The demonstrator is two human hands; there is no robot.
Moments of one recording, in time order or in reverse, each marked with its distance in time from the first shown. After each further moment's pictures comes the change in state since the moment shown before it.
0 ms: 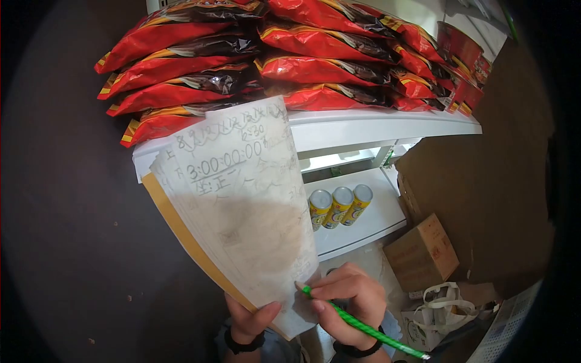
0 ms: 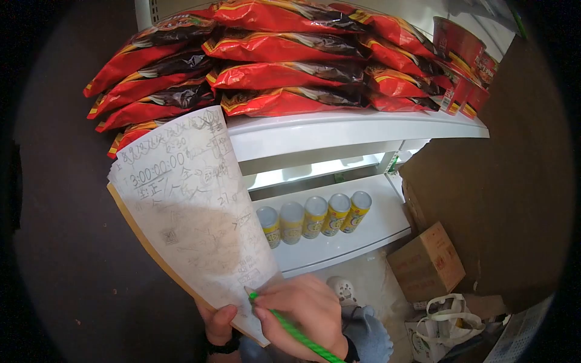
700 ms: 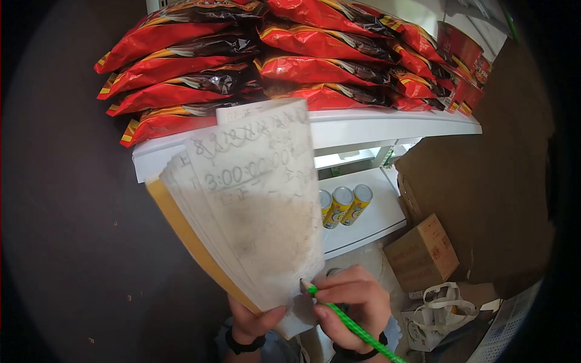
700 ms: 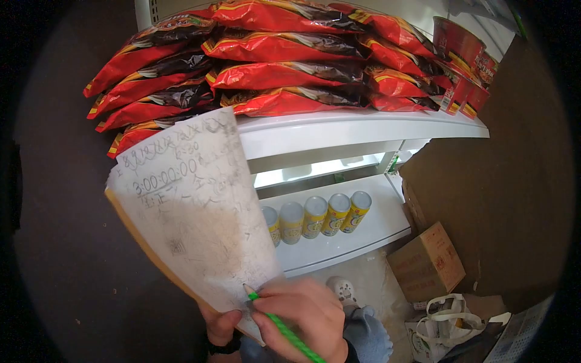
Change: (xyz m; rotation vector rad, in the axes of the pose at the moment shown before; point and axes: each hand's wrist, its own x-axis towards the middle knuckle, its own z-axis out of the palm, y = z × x) left_hand 0.000 0.001 0.004 0.007 -0.023 0.042; right_hand 0.002 -0.006 -0.003 0.037 -0.011 -0.070
